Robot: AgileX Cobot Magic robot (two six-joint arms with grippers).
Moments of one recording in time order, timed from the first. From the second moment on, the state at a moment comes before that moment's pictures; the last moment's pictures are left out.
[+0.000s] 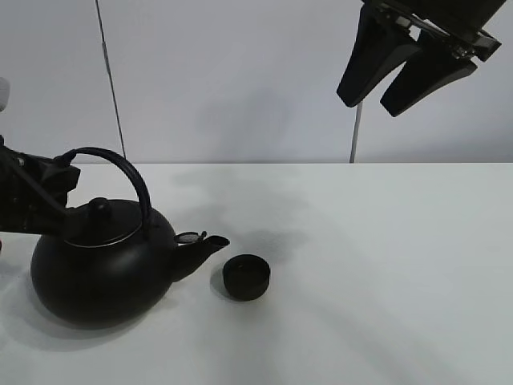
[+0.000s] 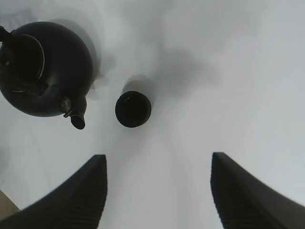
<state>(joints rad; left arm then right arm) -0.49 1.58 -0.33 -0.19 -0.85 0.33 0.23 1.61 -1.34 0.43 1.02 -0.44</state>
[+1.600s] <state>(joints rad) -0.49 1.64 -0.32 -0.20 -0.89 0.25 0.23 1.61 -1.34 0.43 1.00 -0.44</state>
